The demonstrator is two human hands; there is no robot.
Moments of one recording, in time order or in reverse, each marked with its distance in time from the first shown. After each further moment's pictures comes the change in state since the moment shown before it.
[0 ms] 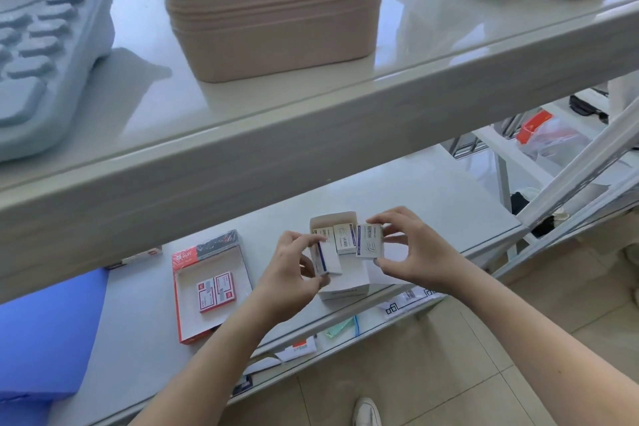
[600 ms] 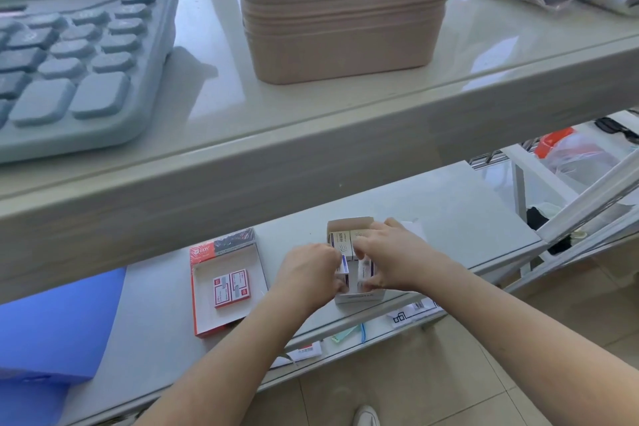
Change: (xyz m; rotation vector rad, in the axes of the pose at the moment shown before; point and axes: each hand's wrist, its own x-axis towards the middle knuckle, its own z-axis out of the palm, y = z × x) left_hand 0.020 0.017 0.001 0.830 -0.176 -0.014; right_hand 0.049 -0.017 0.038 -0.881 -0.320 -0.215
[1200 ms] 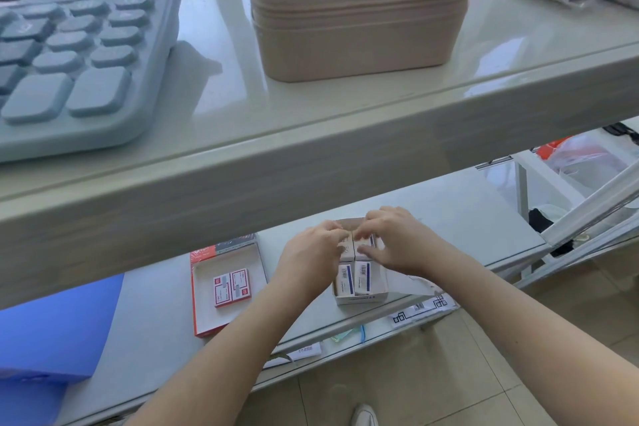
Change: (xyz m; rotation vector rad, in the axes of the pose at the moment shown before) left_hand 0.014 -0.009 0.001 -0.293 0.245 0.051; right_hand 0.008 0.013 -0.008 0.309 0.184 0.089
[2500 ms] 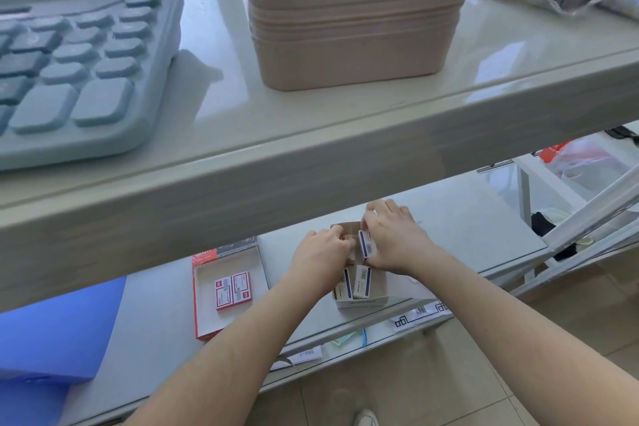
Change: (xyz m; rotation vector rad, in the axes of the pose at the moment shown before) left_hand 0.023 -0.010 0.032 0.320 -0.035 0.139; right_hand 0.015 0.008 0.014 -0.224 -0.092 0.153
